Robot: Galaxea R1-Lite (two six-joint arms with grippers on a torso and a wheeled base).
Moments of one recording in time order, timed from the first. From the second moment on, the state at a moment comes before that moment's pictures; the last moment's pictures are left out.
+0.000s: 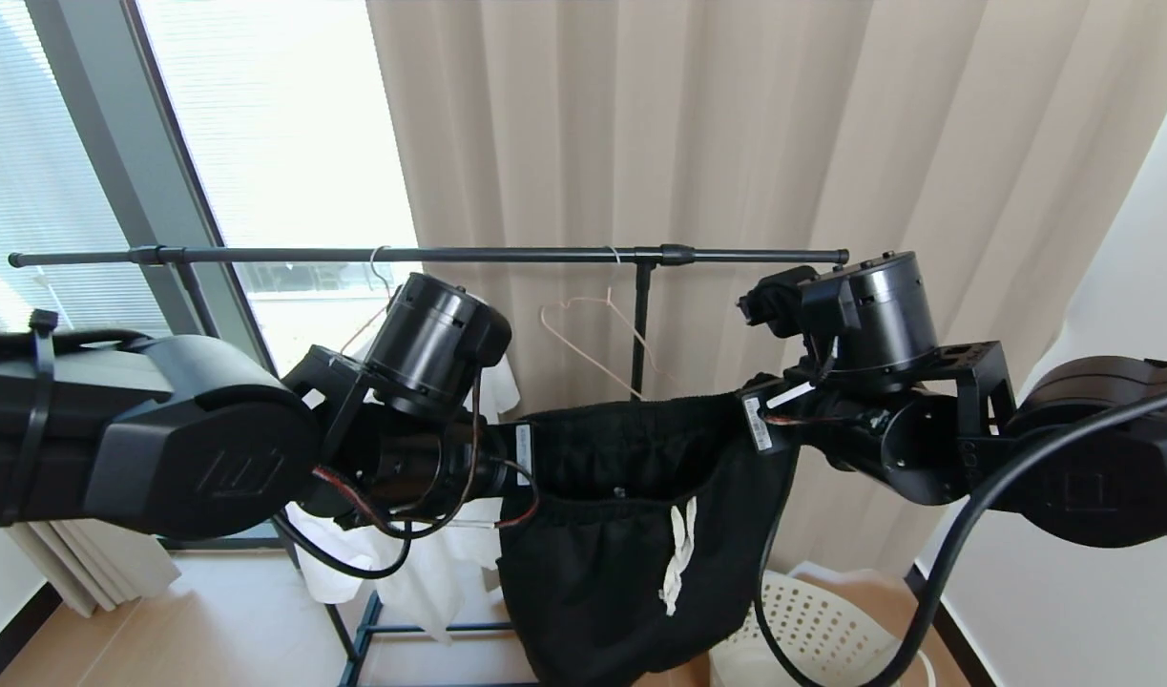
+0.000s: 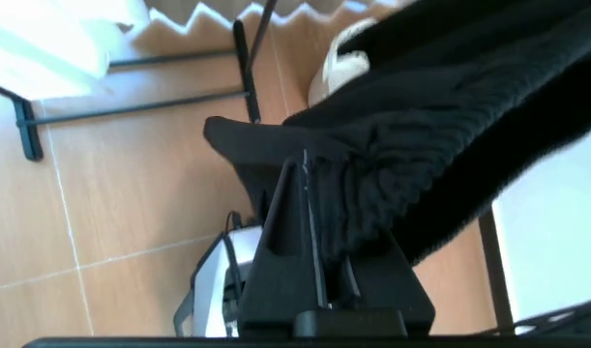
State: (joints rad) left arm -0.67 1.79 -1.16 0.15 0.18 -0.51; right arm 0.65 1.79 -1.09 -0.11 -0.60 0.08
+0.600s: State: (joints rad) left arm -0.67 1.81 -1.21 -0.01 0.31 -0.50; right arm 0.69 1.76 -0.94 -0.10 -0.52 -0.08
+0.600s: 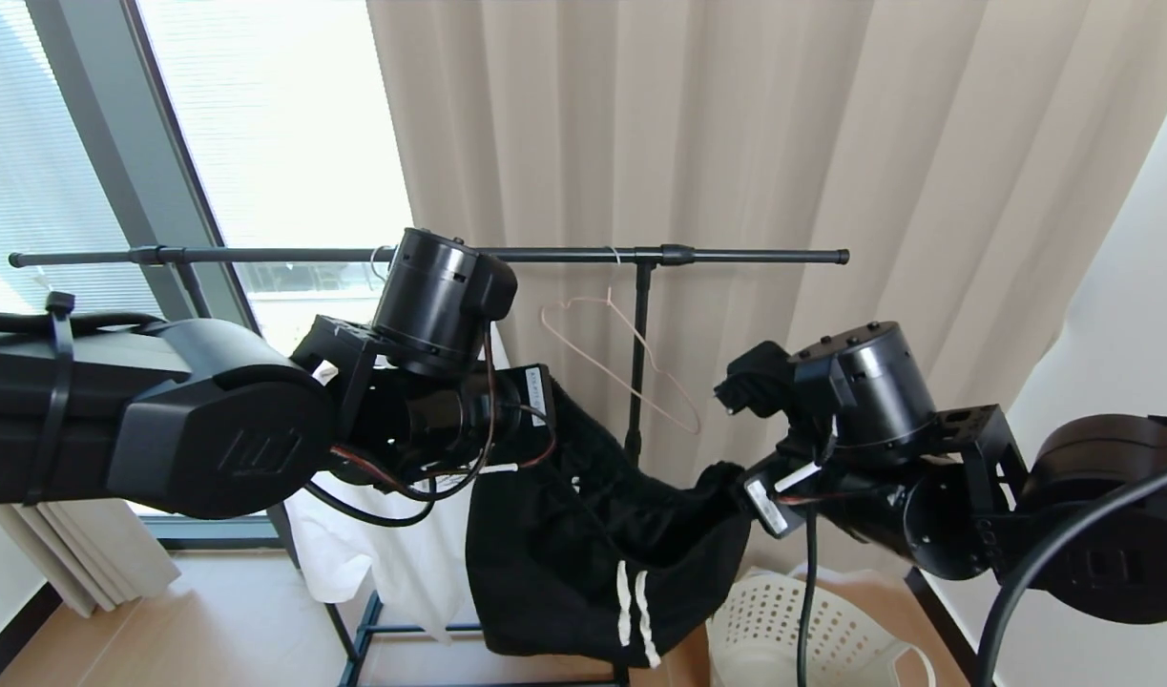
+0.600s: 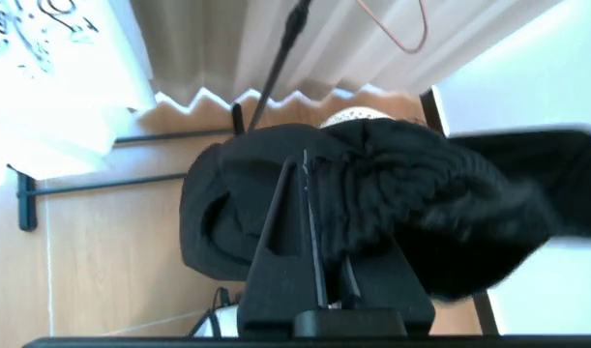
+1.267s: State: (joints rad) left arm -0.67 1.79 -1.20 -0.08 0.34 -0.51; right arm 0.76 1.76 -0.58 -0.59 -0.06 -0.31
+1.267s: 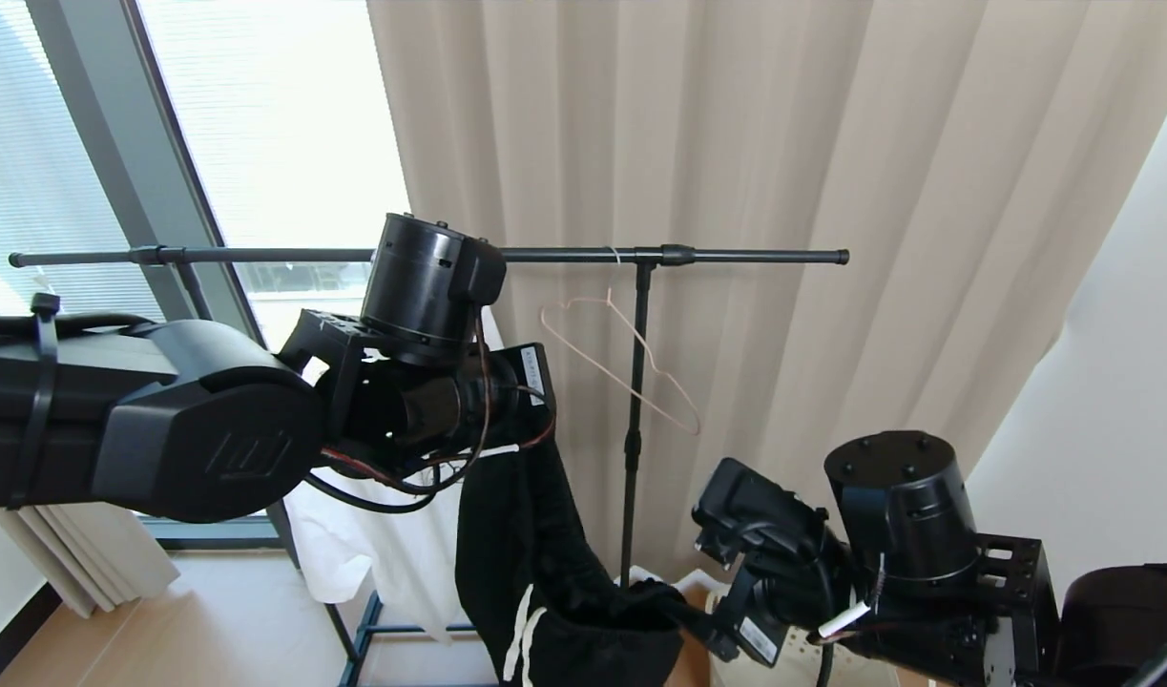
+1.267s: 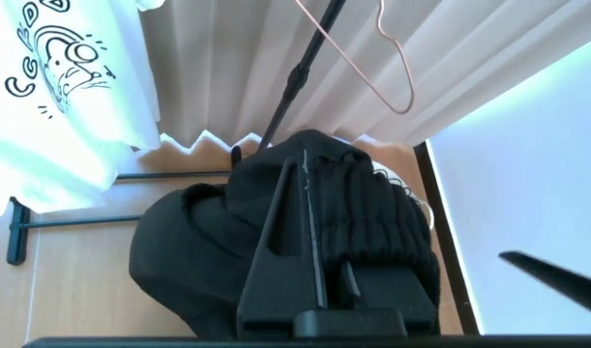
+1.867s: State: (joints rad) left arm -0.67 1.80 -1.19 -0.08 0.35 -0.50; right arm 0.77 1.78 -0.47 -0.81 0.20 -0.35
